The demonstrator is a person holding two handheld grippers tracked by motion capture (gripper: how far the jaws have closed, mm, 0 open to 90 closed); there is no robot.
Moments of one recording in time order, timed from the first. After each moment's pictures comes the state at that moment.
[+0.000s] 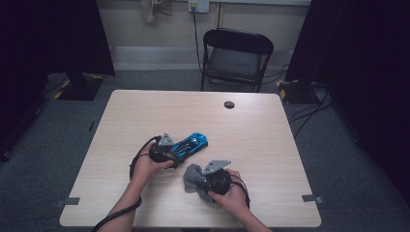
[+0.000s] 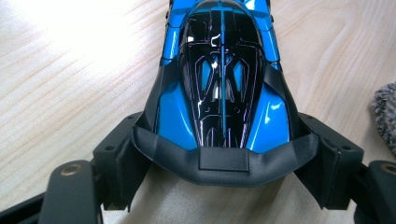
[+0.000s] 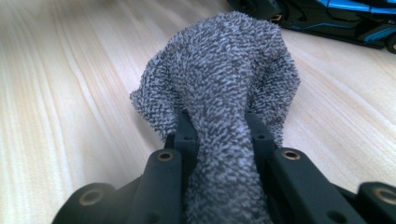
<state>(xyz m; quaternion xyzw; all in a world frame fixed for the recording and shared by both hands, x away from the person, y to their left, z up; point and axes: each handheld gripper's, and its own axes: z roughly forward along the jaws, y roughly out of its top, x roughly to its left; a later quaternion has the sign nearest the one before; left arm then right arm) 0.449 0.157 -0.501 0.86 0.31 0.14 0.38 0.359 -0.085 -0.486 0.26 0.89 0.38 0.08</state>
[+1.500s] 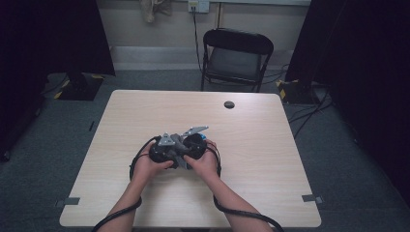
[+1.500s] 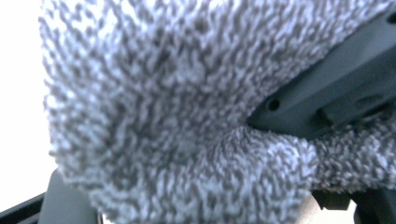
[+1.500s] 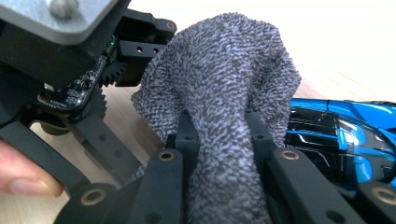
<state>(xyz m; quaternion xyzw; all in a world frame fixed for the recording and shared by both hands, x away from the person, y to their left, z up) 0.449 0.157 -0.501 0.86 0.31 0.14 0.38 0.450 -0.011 -0.463 0.34 0.85 0.40 0.08</state>
